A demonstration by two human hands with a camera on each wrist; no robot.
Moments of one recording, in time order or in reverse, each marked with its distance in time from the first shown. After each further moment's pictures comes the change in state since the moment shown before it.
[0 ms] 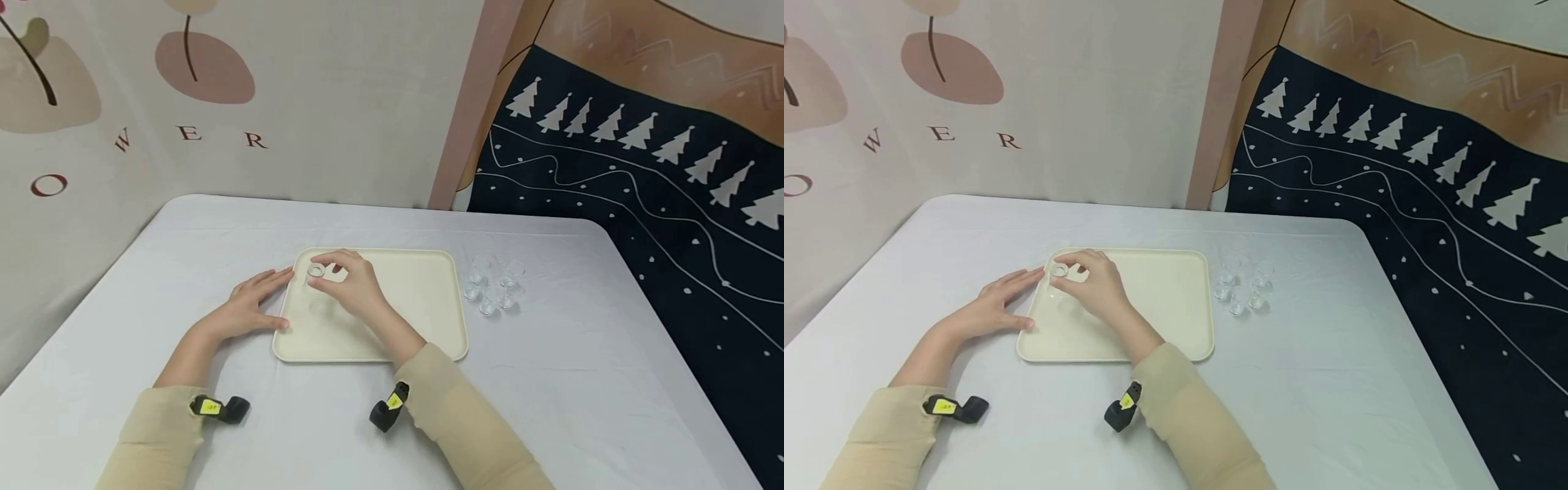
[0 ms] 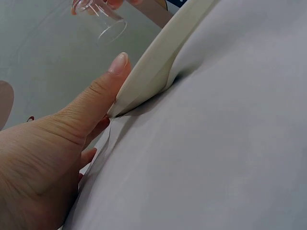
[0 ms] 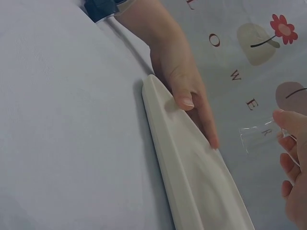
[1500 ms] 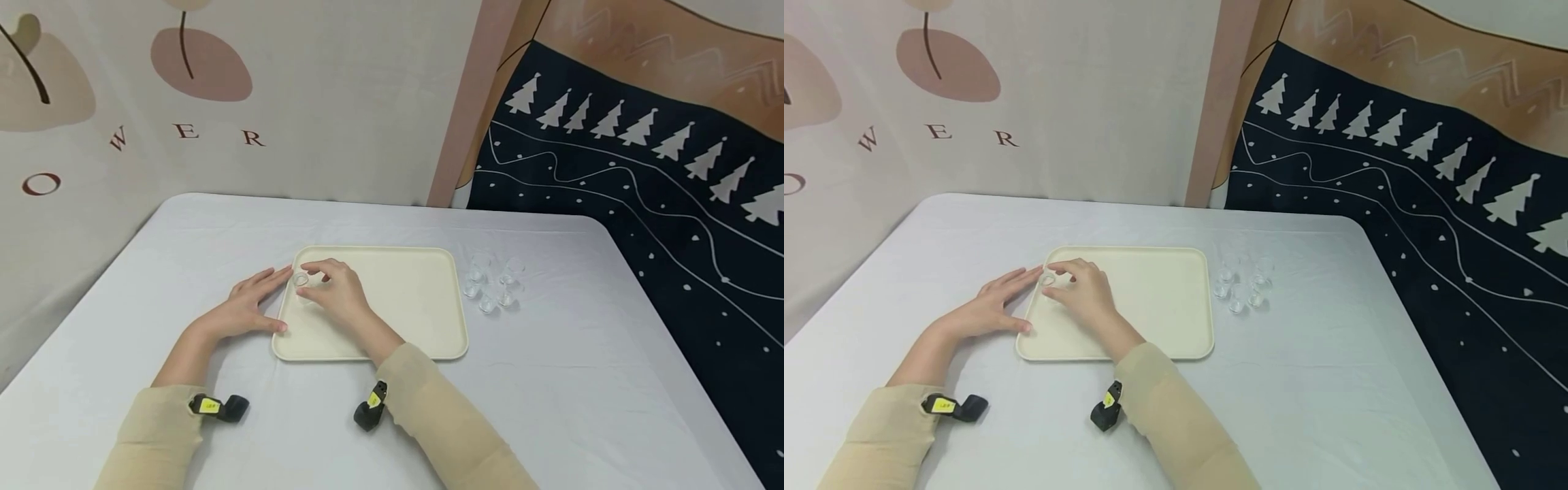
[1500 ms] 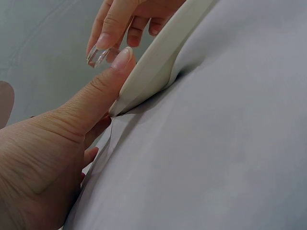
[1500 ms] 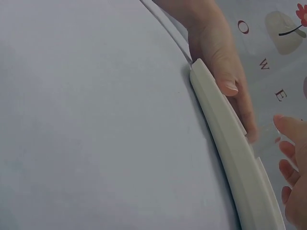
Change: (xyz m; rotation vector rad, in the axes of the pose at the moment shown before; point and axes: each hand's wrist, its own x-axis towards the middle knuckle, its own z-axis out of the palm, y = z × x) left_hand -0.002 0.000 -0.004 0.019 -0.036 0.050; right_hand 0.005 0.017 0.034 -0.159 -0.023 0.066
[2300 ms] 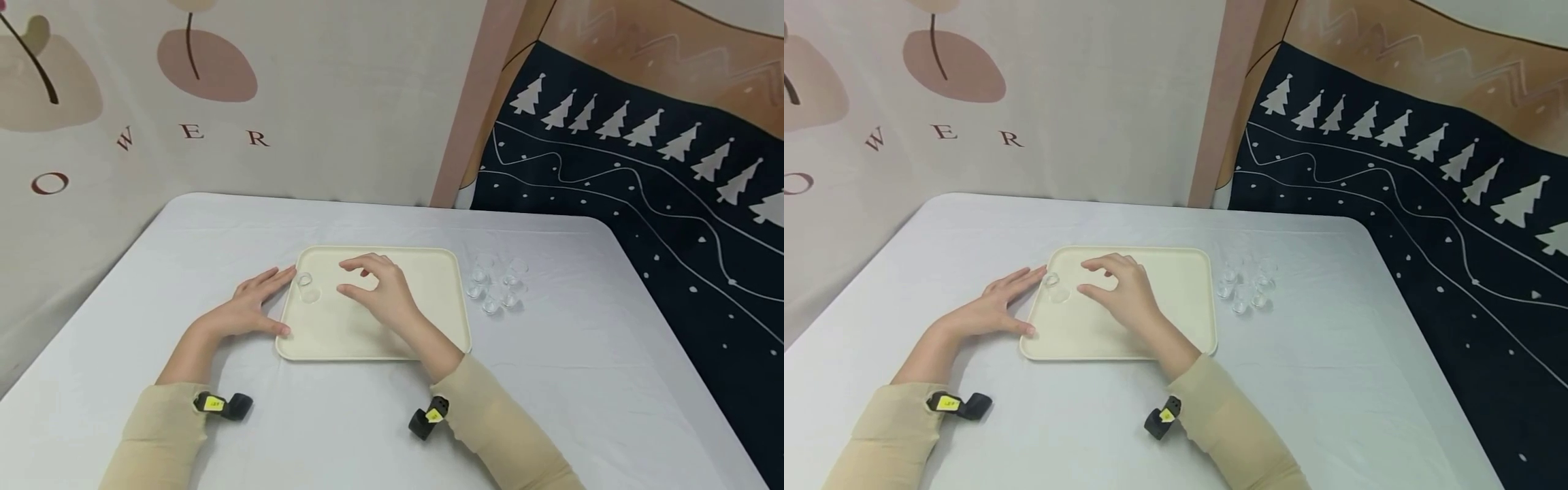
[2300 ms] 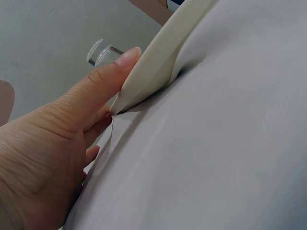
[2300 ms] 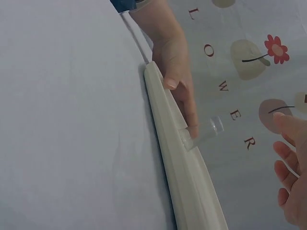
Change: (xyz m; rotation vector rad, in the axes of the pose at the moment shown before) left_hand 0.000 -0.003 0.002 0.003 -0.011 -0.049; right_hand -0.035 -0.004 -0.070 0.116 0.056 -0.138
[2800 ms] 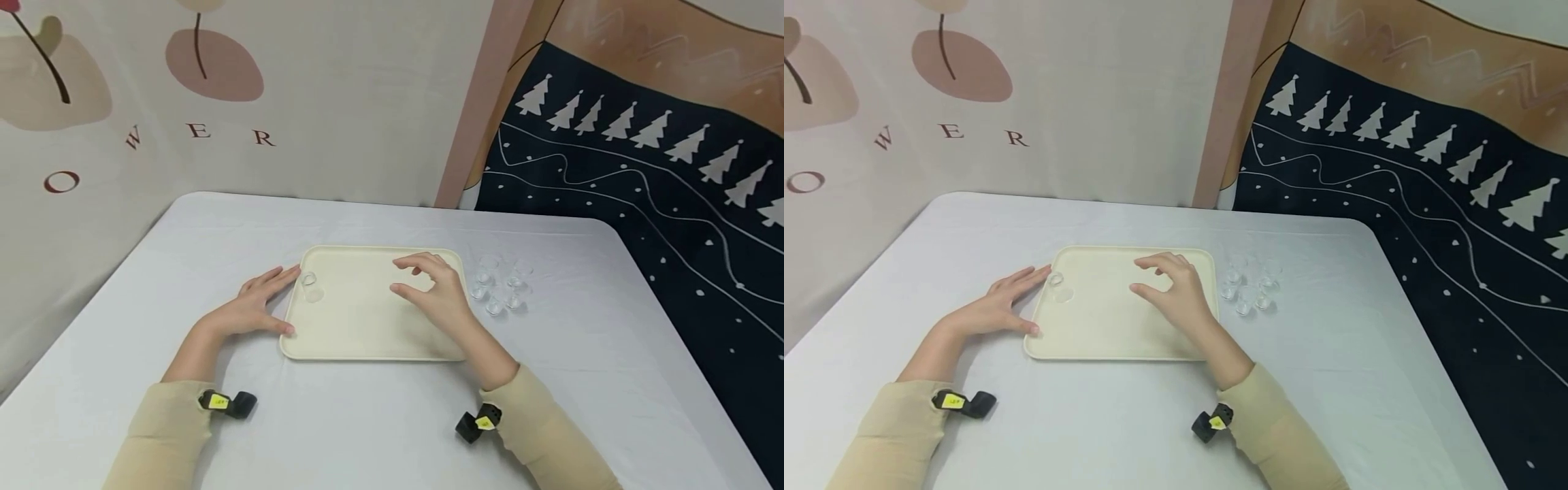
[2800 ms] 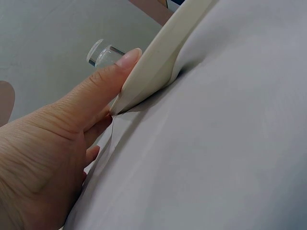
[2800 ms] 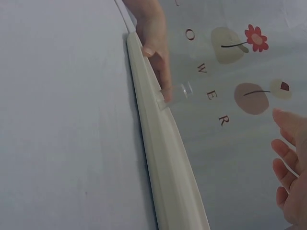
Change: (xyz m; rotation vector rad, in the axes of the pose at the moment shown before) left_hand -0.003 0.003 -0.001 0.006 0.000 -0.002; right_hand -0.026 0.011 -0.060 -0.047 0.110 -0.101
